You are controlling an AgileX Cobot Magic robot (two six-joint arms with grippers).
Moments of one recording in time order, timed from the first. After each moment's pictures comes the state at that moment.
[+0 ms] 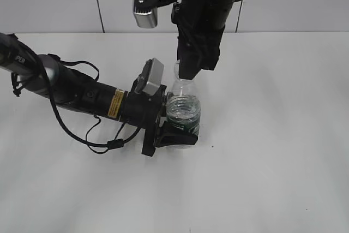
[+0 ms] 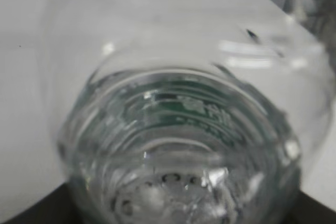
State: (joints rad) left arm -0.36 2.39 -1.29 1.58 -1.14 -0.66; right arm 0.65 1.98 -1.78 0.15 1.22 -1.13
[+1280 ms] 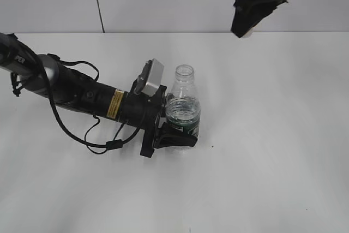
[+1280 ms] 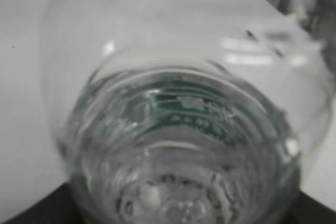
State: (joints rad) left arm -0.36 2.39 -1.29 1.60 -1.15 -0.66; right arm 0.40 1.92 -1.80 0.18 1.22 -0.63
